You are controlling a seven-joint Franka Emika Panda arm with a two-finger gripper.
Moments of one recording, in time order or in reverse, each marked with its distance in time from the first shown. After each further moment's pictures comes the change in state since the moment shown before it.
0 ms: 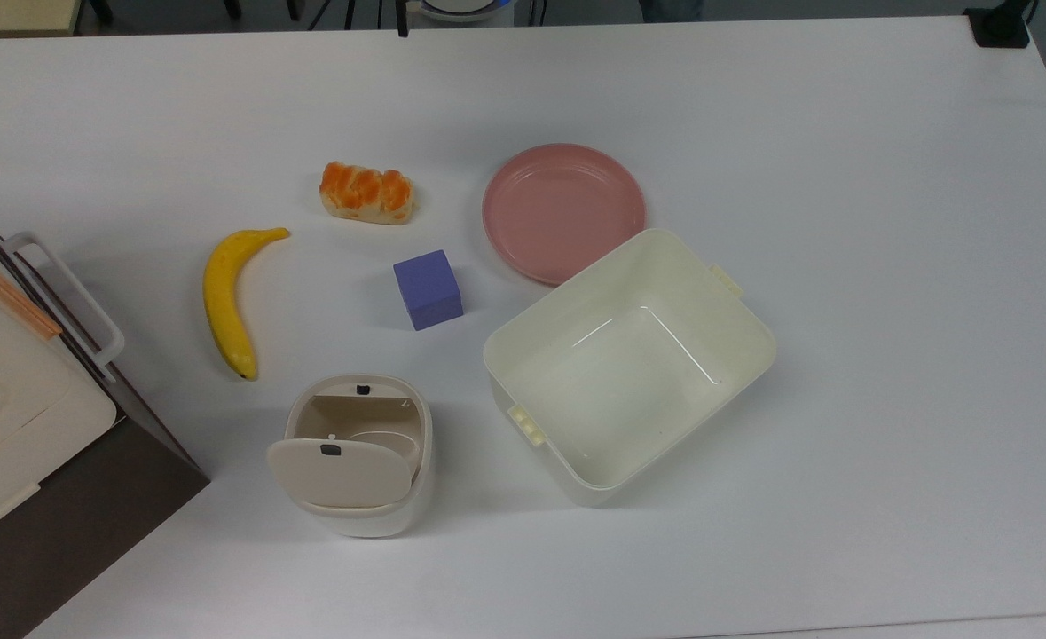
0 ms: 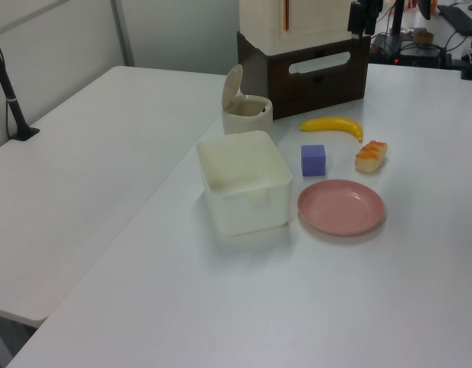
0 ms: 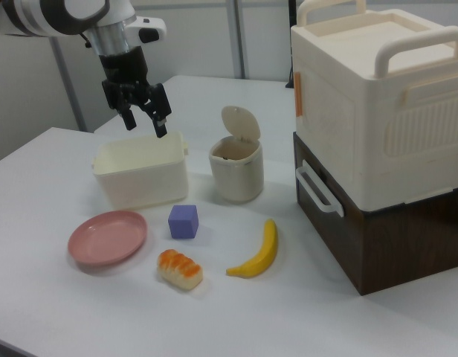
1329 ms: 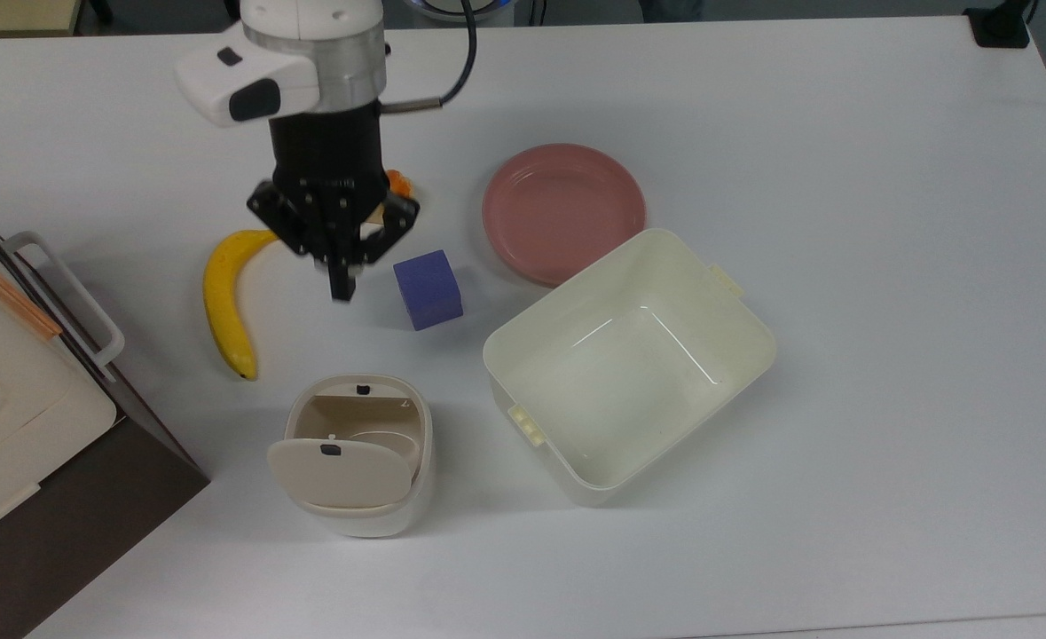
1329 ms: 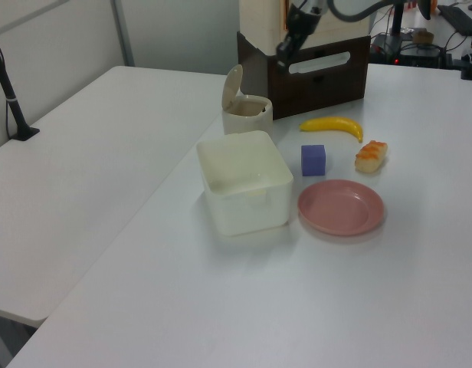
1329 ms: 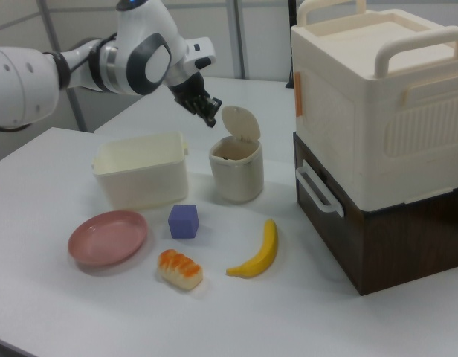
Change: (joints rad) arm 0.029 0.353 0.003 0.104 -0.059 0.652 0.072
